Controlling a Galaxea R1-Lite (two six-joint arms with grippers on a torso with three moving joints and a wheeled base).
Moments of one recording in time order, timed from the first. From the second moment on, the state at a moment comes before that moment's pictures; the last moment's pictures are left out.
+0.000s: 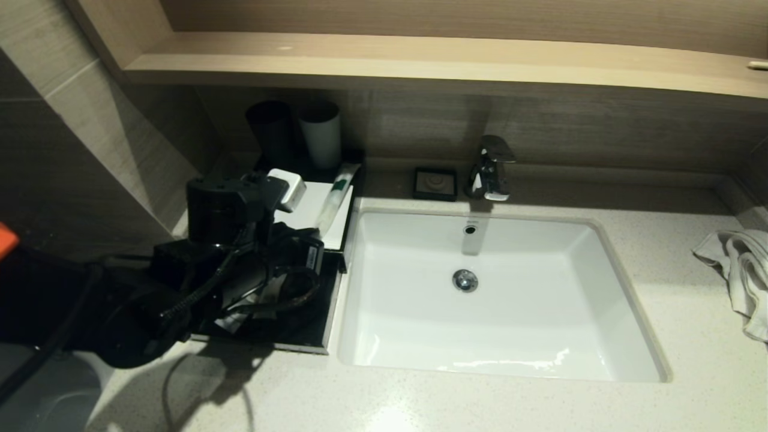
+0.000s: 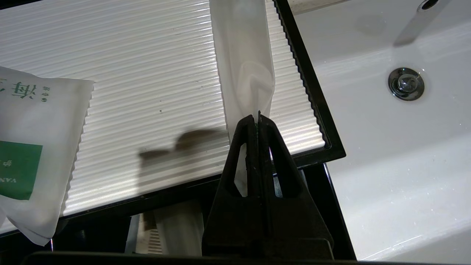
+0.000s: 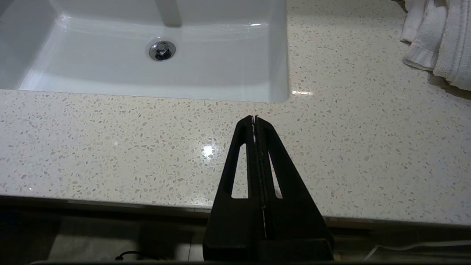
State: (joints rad) left arm -0.49 1.76 -0.86 -0.67 0.13 0.11; right arm 0.00 0.00 0.00 0.00 0.00 0.00
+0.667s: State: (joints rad) left arm -0.49 1.67 -0.83 -0.67 0.16 0.11; right arm 0.00 0.00 0.00 0.00 0.00 0.00
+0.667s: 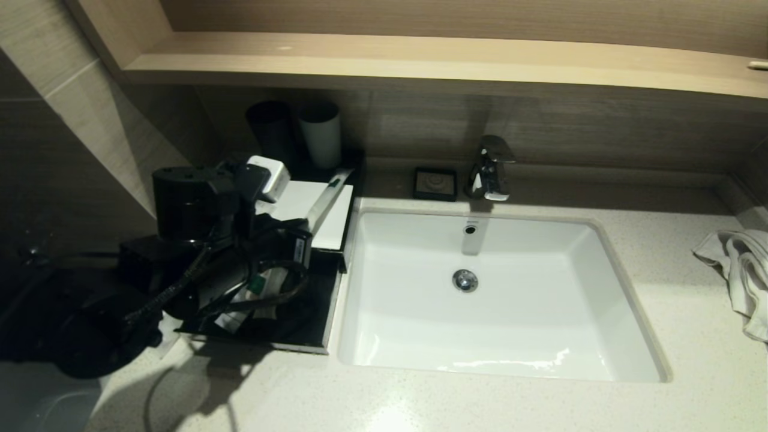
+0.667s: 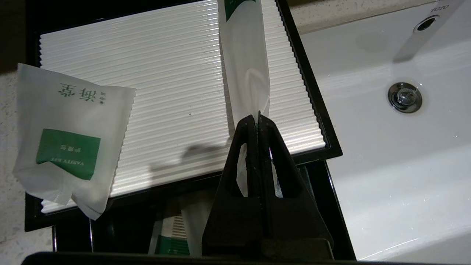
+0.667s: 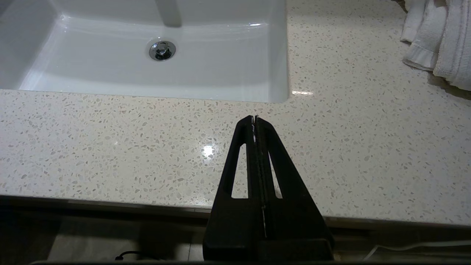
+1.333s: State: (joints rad) left arm -0.45 1.47 -0.61 -0.60 0.26 0.10; right arm 0.00 0.00 0.00 0.00 0.00 0.00
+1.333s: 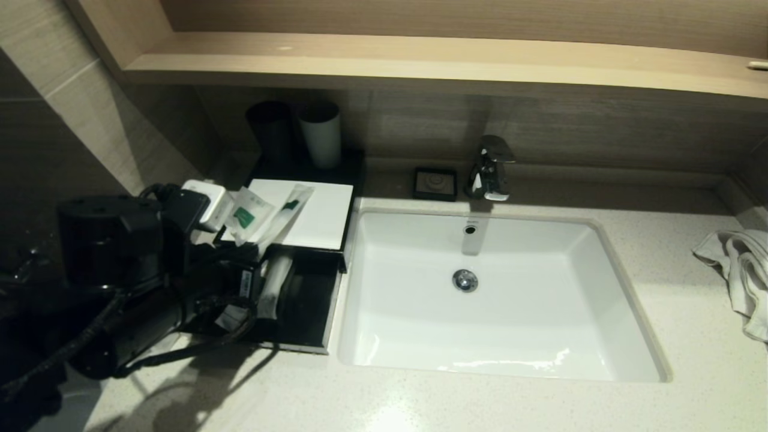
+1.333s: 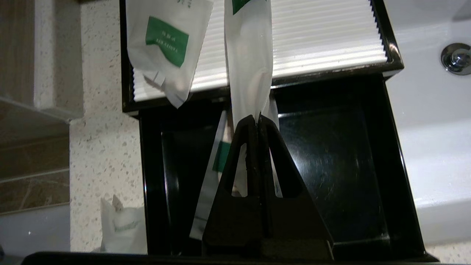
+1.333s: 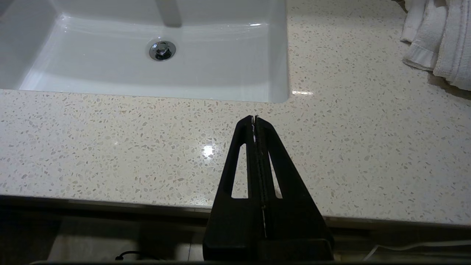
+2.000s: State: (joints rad) left arm -0.45 1.17 -0.51 -0.29 0.25 0.05; right arm 0.00 0.00 0.00 0.00 0.00 0.00
